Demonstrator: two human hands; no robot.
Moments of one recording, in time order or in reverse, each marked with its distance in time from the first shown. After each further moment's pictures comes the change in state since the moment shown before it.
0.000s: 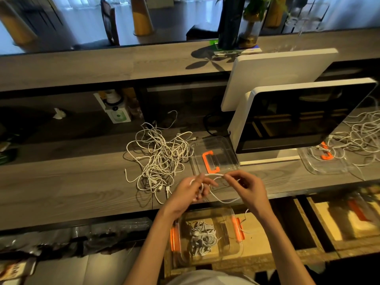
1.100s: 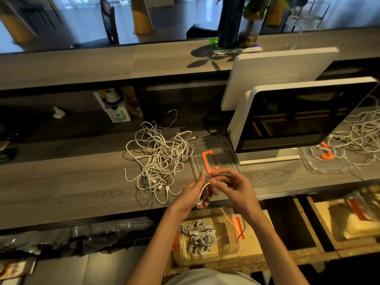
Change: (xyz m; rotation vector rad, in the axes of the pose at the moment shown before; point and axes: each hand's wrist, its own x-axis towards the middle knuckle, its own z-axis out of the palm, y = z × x) left_hand 0.004 -0.002 0.019 -0.025 0.076 -0.222; right_hand -0.002 -0.016 0.026 0.359 -0.104 0.004
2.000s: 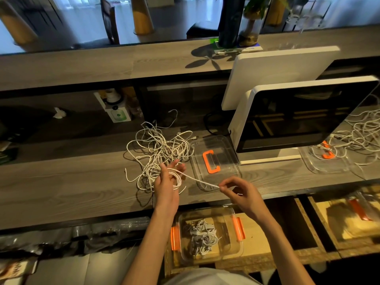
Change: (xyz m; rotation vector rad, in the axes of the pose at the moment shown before) left_hand 0.017 -0.006 -0.040 -0.740 0.442 0.284; right_hand -0.005 0.027 -0.034 -0.363 -0.086 0.096
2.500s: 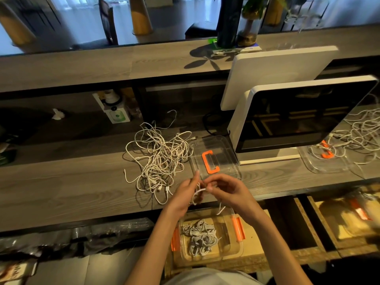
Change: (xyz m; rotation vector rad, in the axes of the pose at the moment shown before) left_hand -0.020 -0.014 0.014 0.676 -0.360 -0.235; right_hand -0.001 -0.046 0.017 0.404 -0.168 -0.002
